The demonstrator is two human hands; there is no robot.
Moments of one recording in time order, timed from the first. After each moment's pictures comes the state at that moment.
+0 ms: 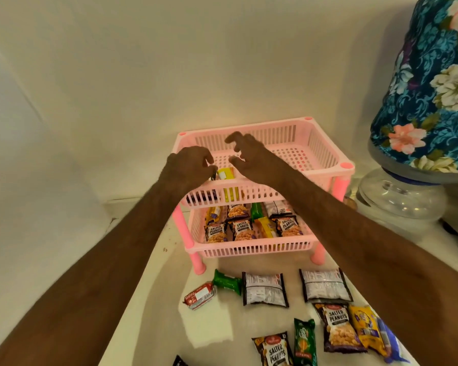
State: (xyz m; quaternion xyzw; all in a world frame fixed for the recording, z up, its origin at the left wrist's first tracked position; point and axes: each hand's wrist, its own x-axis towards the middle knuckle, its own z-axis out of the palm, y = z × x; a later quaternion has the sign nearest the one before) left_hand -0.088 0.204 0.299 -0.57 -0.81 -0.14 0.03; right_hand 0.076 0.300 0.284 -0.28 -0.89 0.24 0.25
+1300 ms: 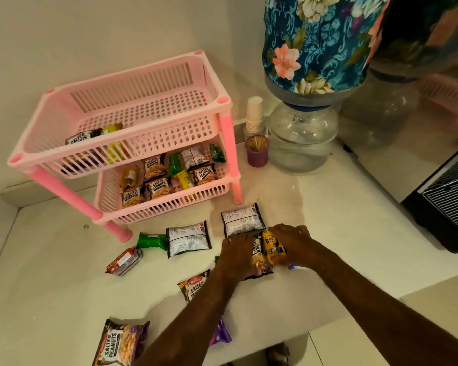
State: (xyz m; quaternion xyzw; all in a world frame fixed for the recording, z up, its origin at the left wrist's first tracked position) left_hand 0.224 0.157 -0.021 -0.73 -0.66 0.08 -0.16; right_hand 0.418 0.230 -0.030 -0.47 -0.85 0.23 -0.09
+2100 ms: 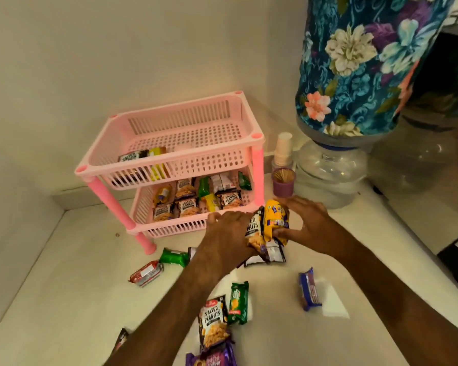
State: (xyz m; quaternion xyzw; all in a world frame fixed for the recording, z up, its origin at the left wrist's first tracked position) left_hand 0.177 0.152 0.150 -0.73 -0.68 -0.13 -0.01; right_hand 0.392 0.271 0.126 -0.38 -0.88 0.24 0.17
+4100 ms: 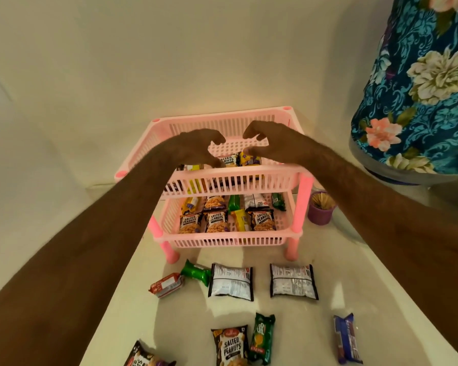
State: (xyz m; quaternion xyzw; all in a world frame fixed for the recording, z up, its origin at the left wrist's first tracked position) left_hand -0.020 0.274 0.302 -0.63 -0.77 -0.07 -0.08; right_hand 0.184 0.402 0.281 -0.23 -0.93 0.23 0.18
